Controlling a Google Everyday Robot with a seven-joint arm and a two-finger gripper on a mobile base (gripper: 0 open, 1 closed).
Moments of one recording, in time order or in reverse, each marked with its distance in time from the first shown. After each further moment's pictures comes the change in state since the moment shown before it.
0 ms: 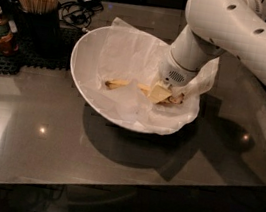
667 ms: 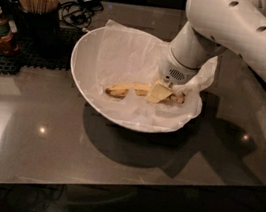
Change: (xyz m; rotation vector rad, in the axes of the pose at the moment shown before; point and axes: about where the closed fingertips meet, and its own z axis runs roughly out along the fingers) arm -0.005 0.001 -0.008 0.014 -0.001 -0.024
